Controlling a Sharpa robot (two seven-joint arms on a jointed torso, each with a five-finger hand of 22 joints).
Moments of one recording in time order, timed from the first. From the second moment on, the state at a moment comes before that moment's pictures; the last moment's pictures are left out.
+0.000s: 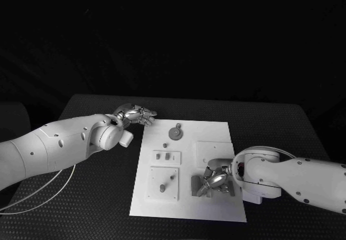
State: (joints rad) left arm 1.26 -0.72 -0.15 1.18 -0.23 -0.21 0.11; left_hand 1.02 -0.11 0.50 -0.18 0.11 0.83 0.19 0.22 0.56 1.09 0.14 0.18 0.23 0.93 0.10 0.58 0.41 0.04 0.66 0.00 0.62 1.24; right arm 1.23 -0.80 -0.24 1.71 -0.98 0.09 -0.52; right_hand 0.84 -0.12 0.63 -0.11 0.05 1.07 0.07 0.29 0.60 1.19 -0.04 1.03 0.93 1.31 -0.13 1.21 1.09 0.23 1.14 -0.03 0.97 1.31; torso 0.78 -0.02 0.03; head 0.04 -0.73
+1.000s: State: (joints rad) left arm 1.26 -0.72 -0.15 1.18 -0.23 -0.20 0.11; left_hand 1.02 -0.11 0.50 -0.18 0.11 0.83 0.19 0.22 0.56 1.09 0.14 0.18 0.23 0.93 0.10 0.58 0.41 0.04 0.66 0.00 0.62 1.25; right arm 1.23 -0.79 -0.24 1.70 -1.01 0.12 -0.52; right_hand 0.86 -0.12 0.75 -0.15 0.05 1.09 0.07 0.30 0.61 1.20 -0.04 1.03 0.95 1.31 -0.14 1.21 1.10 0.25 1.15 -0.03 0.98 1.31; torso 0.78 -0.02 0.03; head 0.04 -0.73
